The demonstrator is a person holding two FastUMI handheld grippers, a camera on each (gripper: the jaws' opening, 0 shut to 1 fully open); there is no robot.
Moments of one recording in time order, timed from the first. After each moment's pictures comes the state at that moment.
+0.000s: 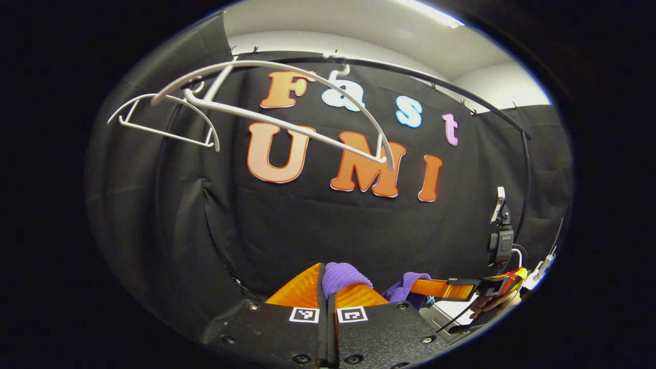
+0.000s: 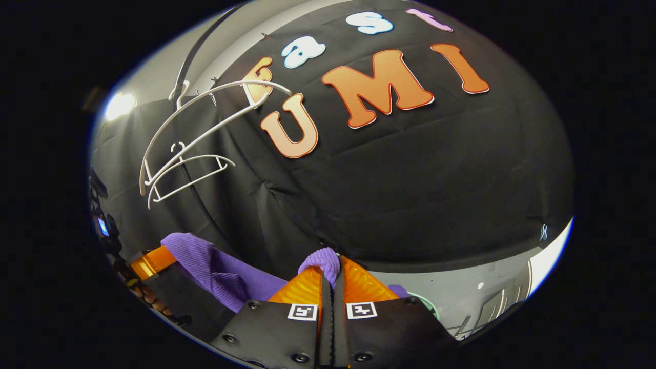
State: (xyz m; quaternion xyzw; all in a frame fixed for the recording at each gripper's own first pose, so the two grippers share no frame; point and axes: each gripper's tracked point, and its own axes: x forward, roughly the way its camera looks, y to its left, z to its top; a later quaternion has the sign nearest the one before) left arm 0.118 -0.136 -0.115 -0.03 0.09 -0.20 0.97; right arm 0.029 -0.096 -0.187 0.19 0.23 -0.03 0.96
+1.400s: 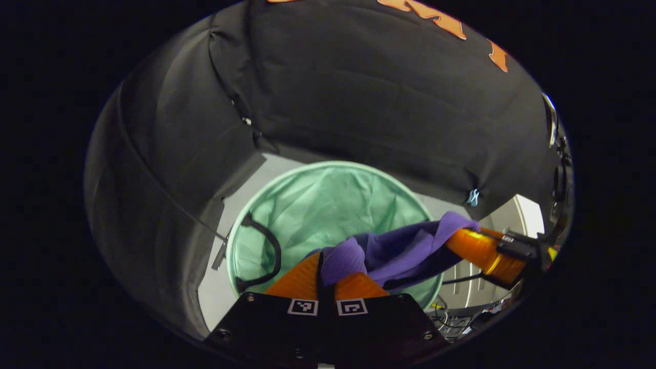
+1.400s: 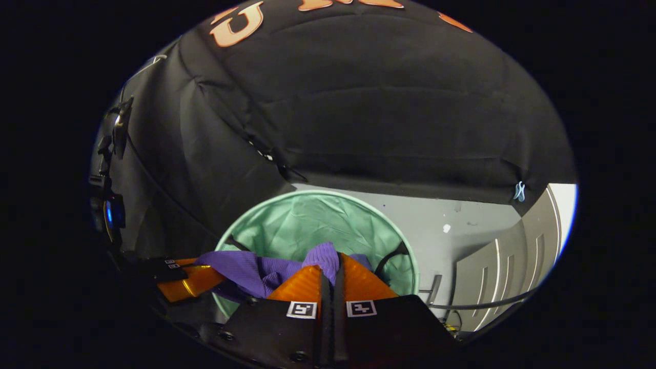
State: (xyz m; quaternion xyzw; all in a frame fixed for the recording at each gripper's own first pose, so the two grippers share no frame) left arm 0.074 -0.141 -0.568 0.02 0.52 -0.10 0.85; right arm -0.062 -0.143 -0.599 0.11 0.49 -0.11 0.86
